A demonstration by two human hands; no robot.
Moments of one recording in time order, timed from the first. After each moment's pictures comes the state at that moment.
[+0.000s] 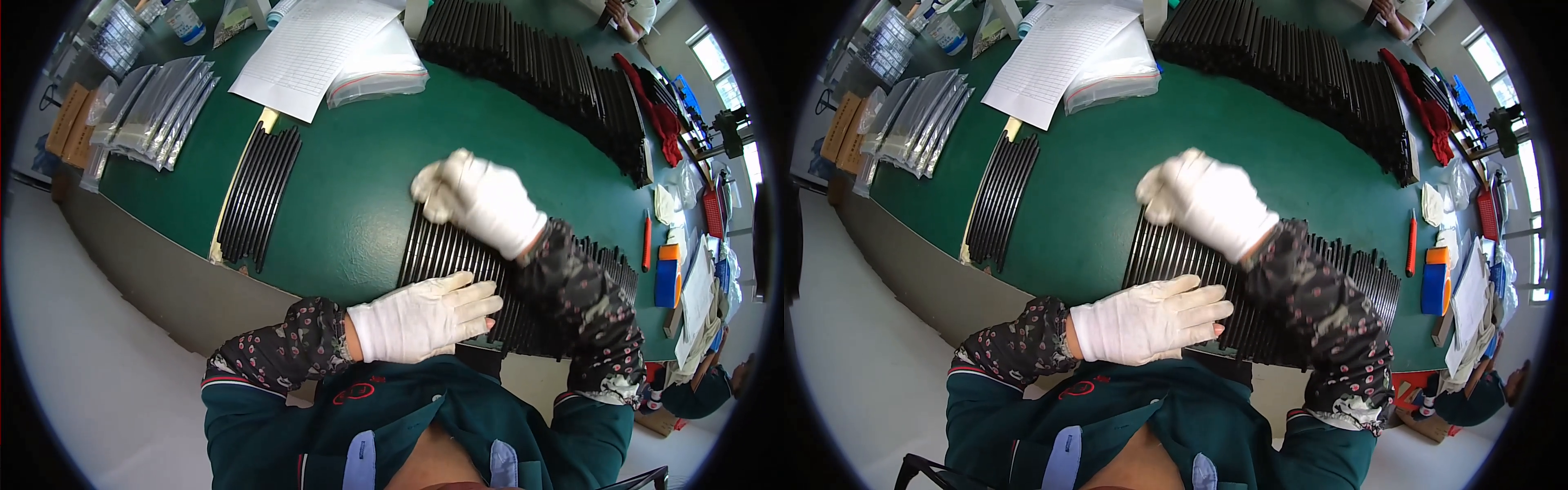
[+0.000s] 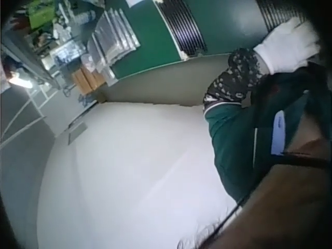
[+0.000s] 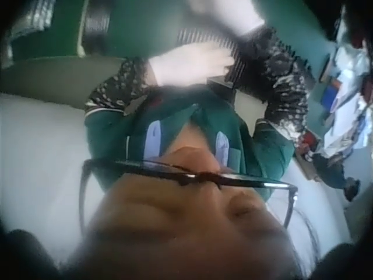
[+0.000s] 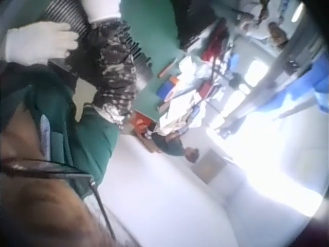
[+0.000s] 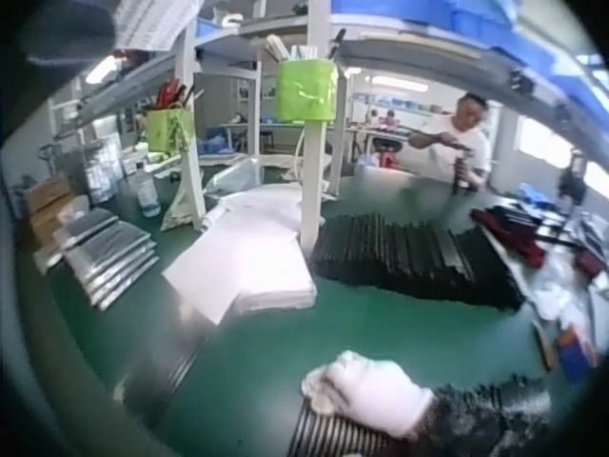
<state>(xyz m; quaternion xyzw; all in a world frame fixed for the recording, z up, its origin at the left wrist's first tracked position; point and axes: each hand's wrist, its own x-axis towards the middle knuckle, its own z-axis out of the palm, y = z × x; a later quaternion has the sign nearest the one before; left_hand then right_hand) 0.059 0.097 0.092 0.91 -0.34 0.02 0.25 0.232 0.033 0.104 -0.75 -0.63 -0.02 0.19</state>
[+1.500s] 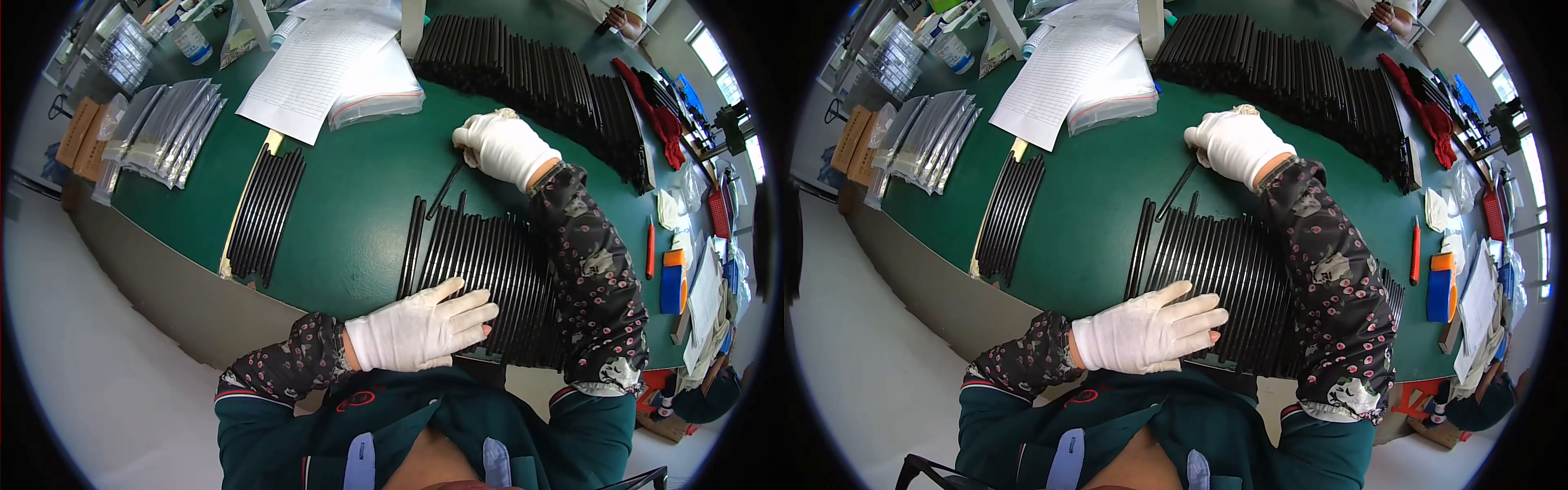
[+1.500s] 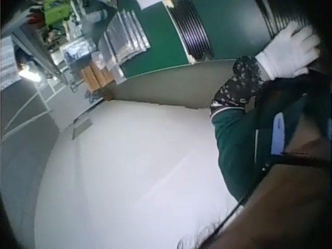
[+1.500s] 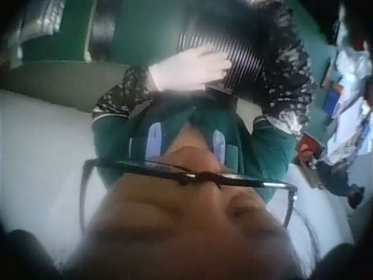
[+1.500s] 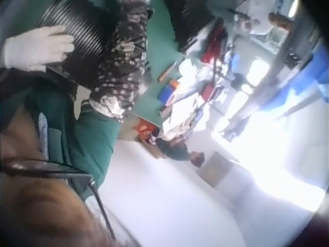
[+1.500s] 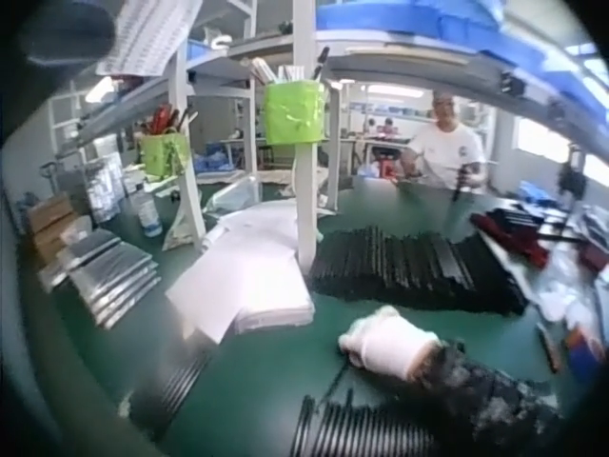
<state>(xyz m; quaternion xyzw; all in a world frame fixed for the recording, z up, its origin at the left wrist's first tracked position) 0.059 0.103 0.090 0.92 -0.32 0.03 0.21 0.317 0.070 0.123 -0.78 -0.63 0.01 0.02</state>
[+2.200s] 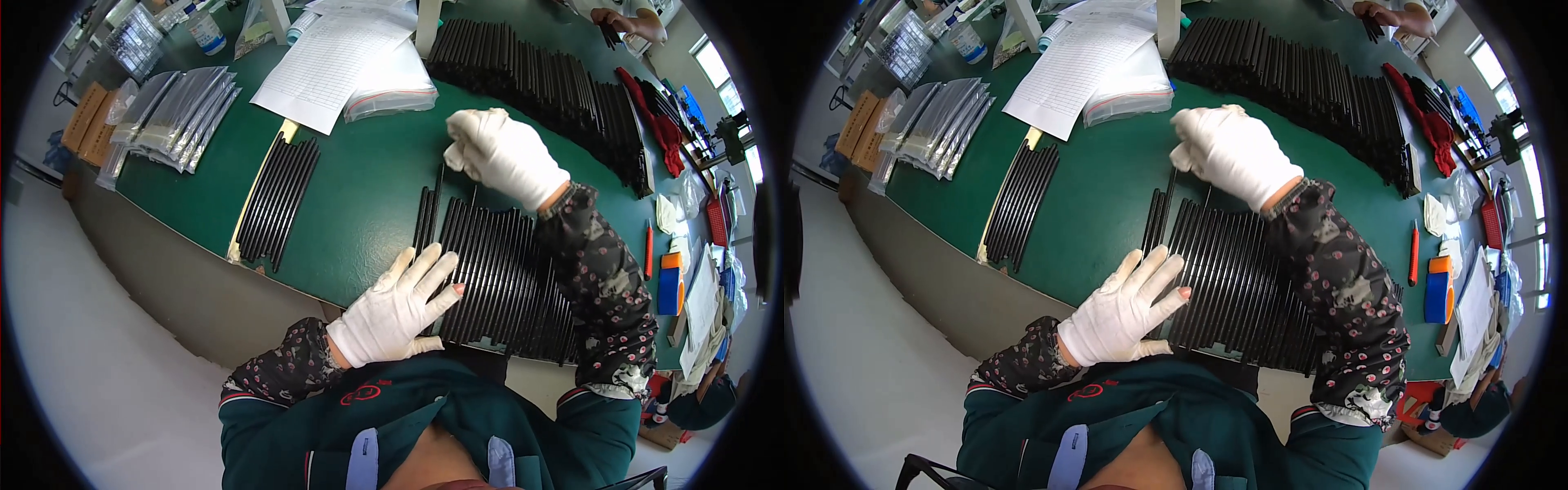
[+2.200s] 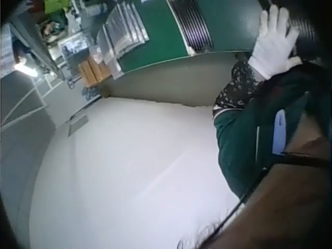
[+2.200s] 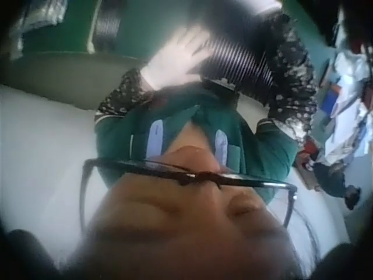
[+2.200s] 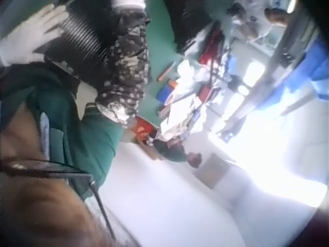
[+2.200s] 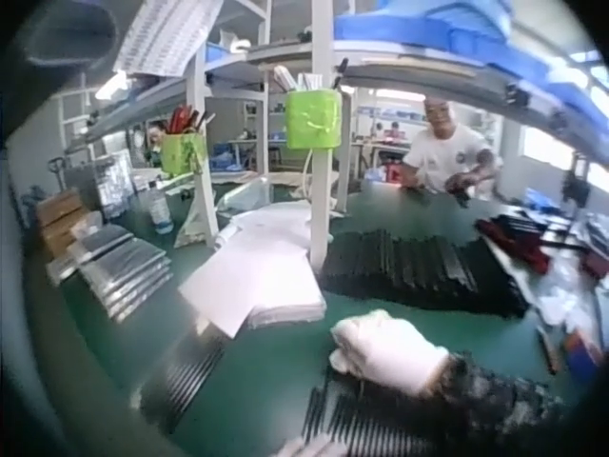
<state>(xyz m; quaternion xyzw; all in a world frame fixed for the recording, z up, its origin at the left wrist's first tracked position) 0.021 0.111 0.083 0.97 -0.11 0.07 0.19 0.275 0.064 0.143 -0.72 -0.66 -0.04 0.19</state>
